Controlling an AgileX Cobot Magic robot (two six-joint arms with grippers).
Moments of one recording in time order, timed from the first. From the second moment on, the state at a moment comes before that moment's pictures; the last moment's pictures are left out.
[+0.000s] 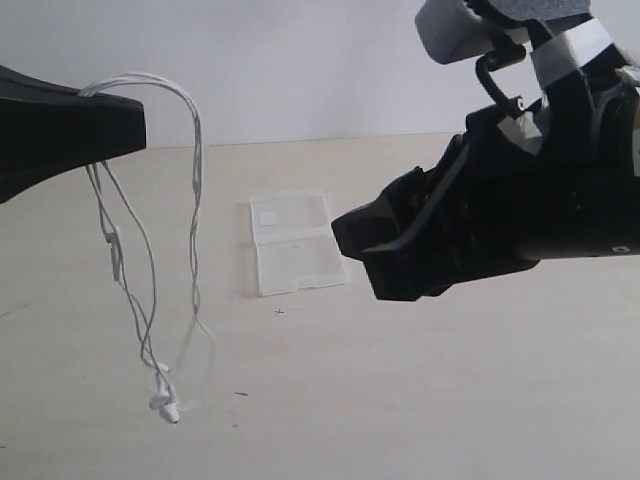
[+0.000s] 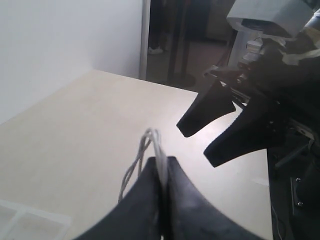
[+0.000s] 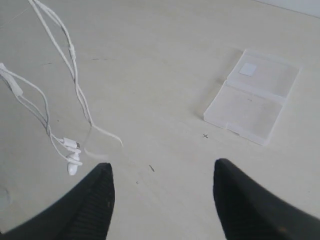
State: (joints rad) left arm 0.00 1.07 -0.72 -1.53 1.06 1.67; right arm 0.80 1.08 -0.82 0.14 0.45 0.01
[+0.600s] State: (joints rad) left arm 0.00 1.07 -0.72 -1.65 1.07 1.72; right arm 0.80 1.12 -0.82 0.52 0.37 -0.38
